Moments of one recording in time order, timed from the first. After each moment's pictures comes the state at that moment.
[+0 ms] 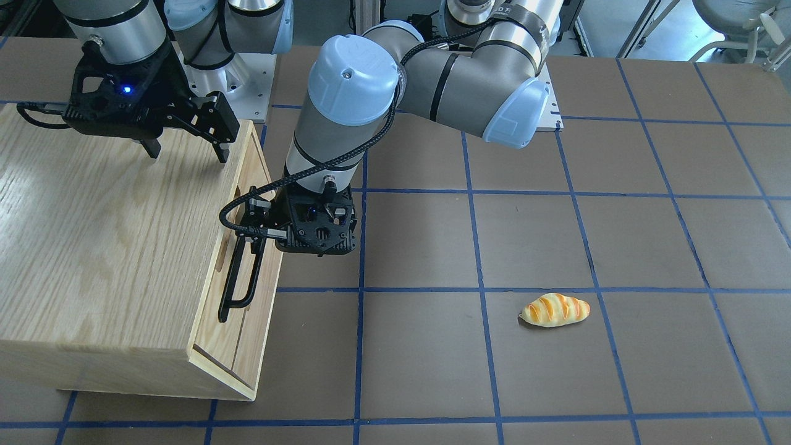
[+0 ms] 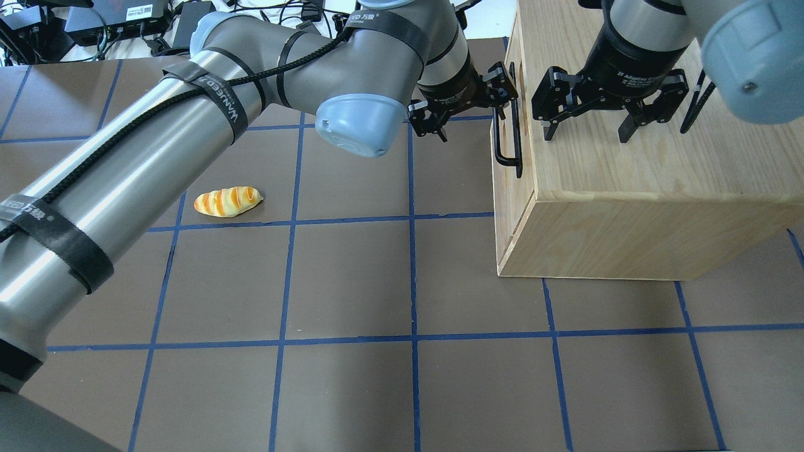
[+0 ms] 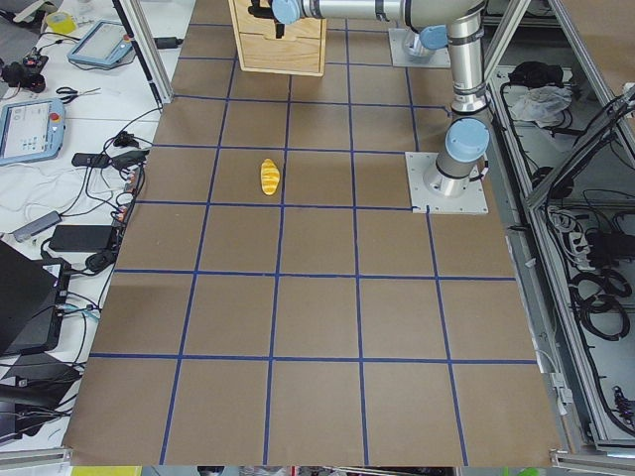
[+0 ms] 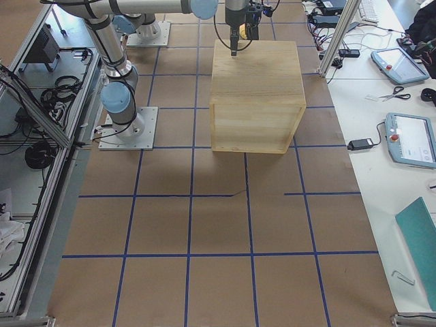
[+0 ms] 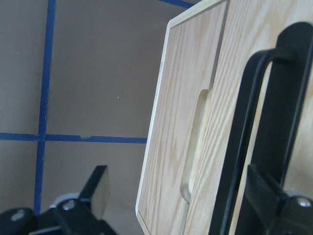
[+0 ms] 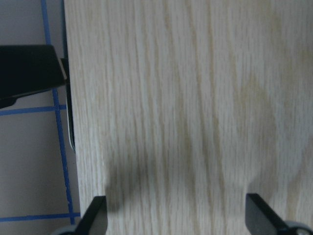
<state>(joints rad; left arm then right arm) -1.99 -2.02 -1.36 -1.07 1.31 -0.61 1.59 -1.58 1.57 -1.60 -1.55 0.10</state>
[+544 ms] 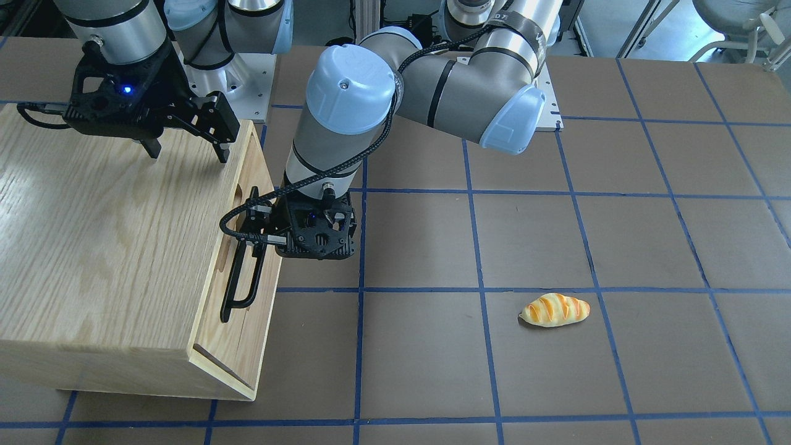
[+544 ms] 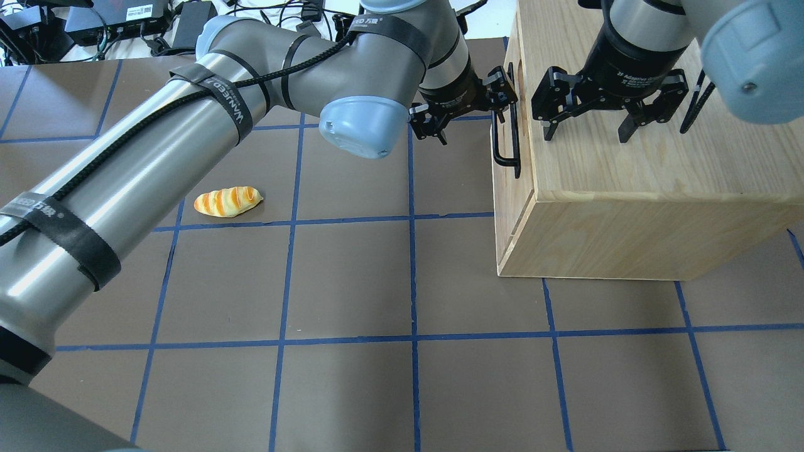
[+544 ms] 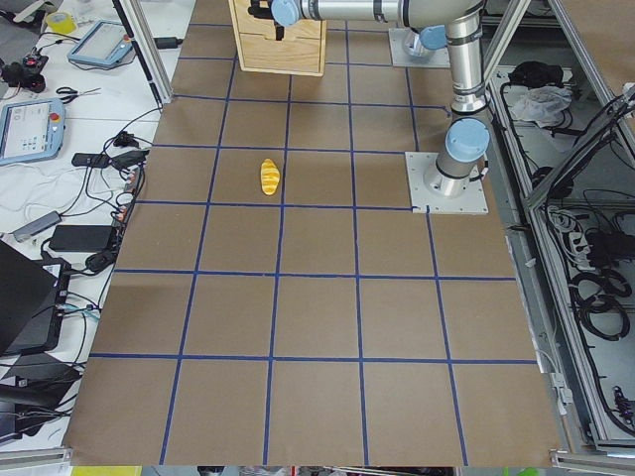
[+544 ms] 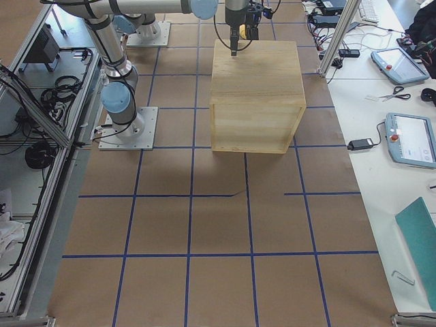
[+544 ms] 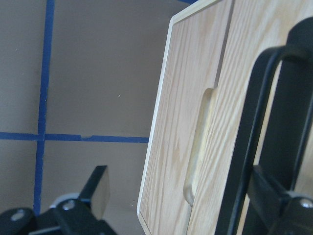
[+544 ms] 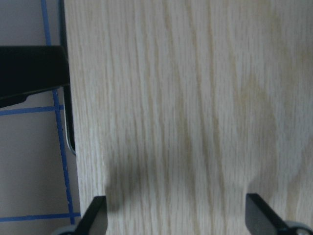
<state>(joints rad) -1.99 -2.03 -1.36 -1.07 1.32 -0.61 1.59 -1.58 1.57 -1.60 -1.55 0.10</state>
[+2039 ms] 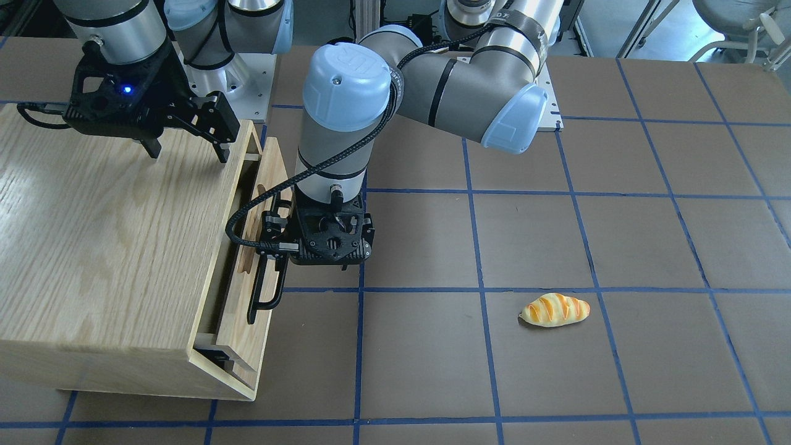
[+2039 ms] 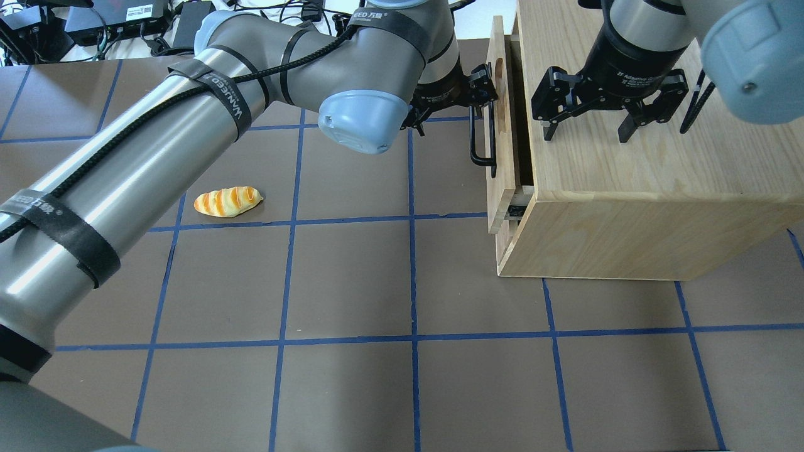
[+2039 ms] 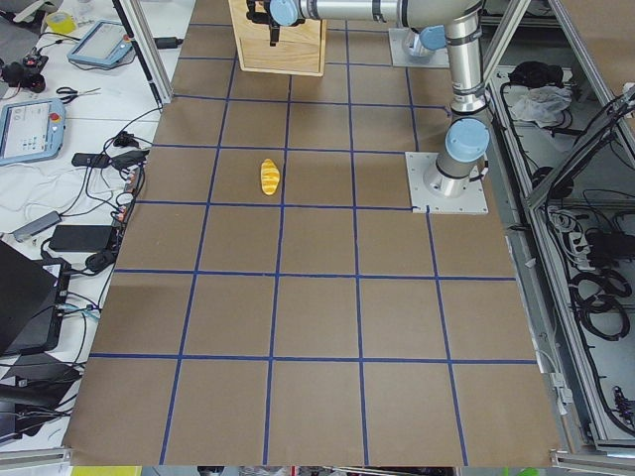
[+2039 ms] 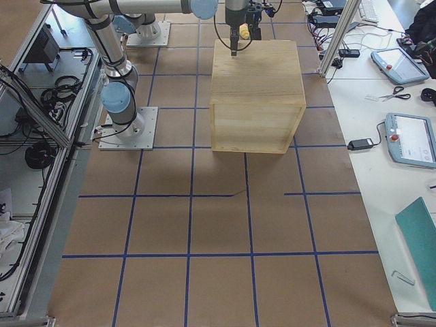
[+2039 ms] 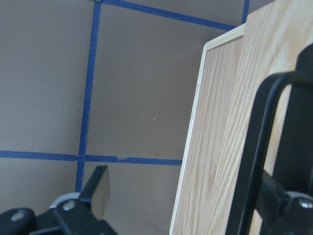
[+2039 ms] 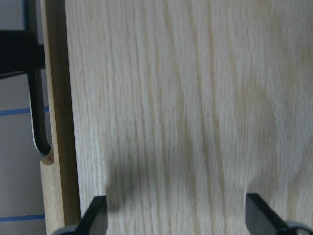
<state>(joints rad) -1.98 -2.03 -1.34 -1.10 1.46 -0.58 1.59 -1.58 1.57 -1.60 -1.55 0.10</state>
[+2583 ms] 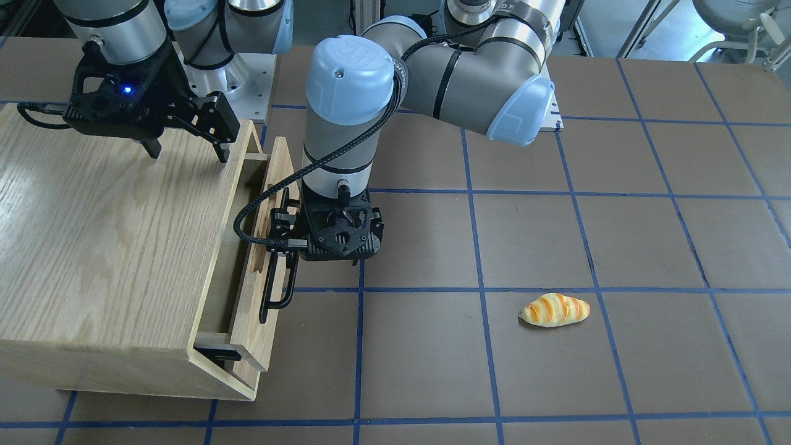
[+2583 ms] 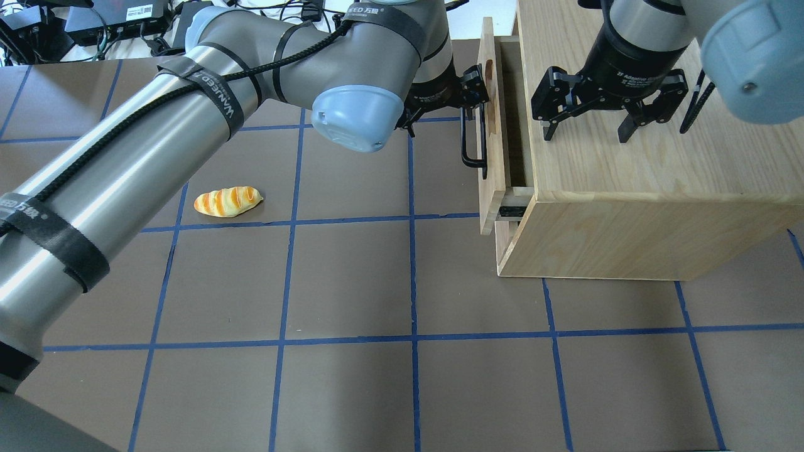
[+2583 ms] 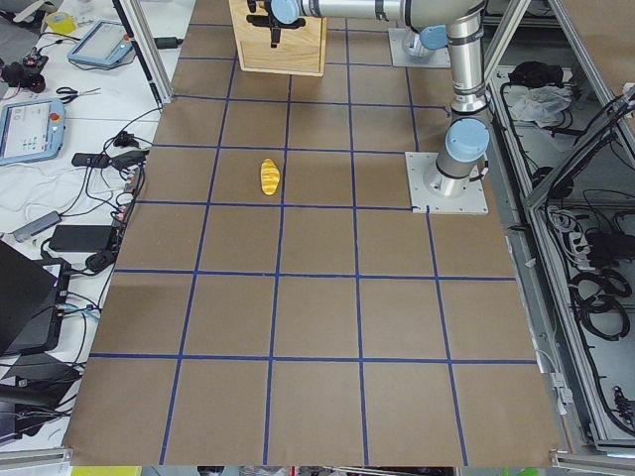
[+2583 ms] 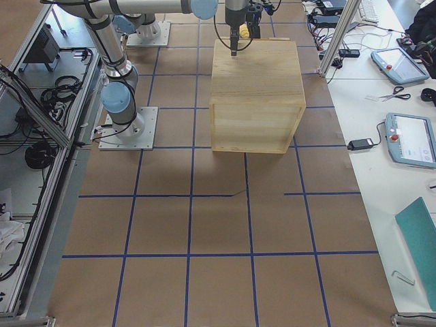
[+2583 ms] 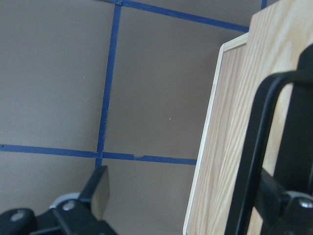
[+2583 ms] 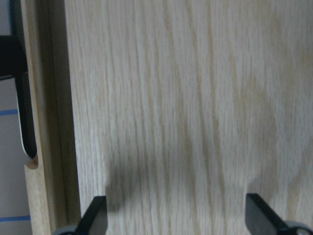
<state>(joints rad) -1.98 -2.01 -1.35 -1.14 1.49 -0.58 1.59 -1.58 1.57 -1.60 -1.55 0.10</state>
